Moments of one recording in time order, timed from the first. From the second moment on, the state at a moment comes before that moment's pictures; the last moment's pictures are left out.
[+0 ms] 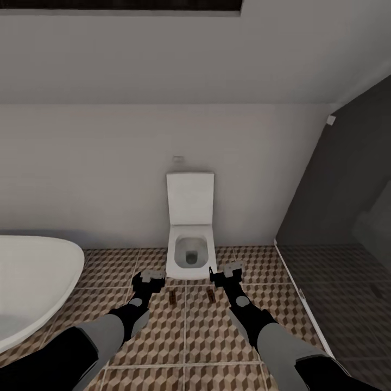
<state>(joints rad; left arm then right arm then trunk) -0.89 -0.12 -0.67 0.03 0.50 -0.40 0.18 -0.79 0.17 0.09 -0.24 0.20 -0.38 -0.13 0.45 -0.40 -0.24</state>
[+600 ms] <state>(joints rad) -0.89 -0.12 -0.67 0.03 0.50 -0.40 0.18 -0.79 0.17 0.09 -0.24 0.20 -0.38 -0.13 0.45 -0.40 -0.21</state>
